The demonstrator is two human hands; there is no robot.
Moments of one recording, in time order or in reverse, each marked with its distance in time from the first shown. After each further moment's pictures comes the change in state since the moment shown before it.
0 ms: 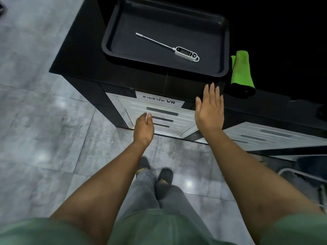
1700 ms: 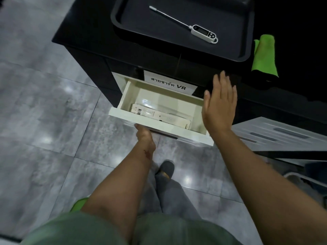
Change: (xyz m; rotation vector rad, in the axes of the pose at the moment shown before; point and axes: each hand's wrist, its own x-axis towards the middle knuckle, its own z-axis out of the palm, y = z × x) left_hand -0.005 -0.061 0.034 -0.899 0.178 -0.844; right_hand -0.025 -0.005 0.010 0.024 0.152 -0.112
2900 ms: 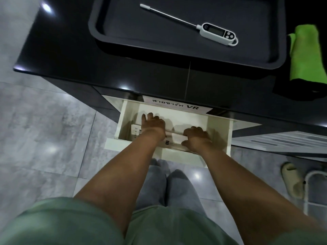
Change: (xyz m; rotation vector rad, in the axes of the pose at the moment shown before) left_hand 0.084 0.082 0.084 2.353 -0.031 0.847; right_hand 0.012 -0.015 0.156 -0.106 -0.994 -0.044
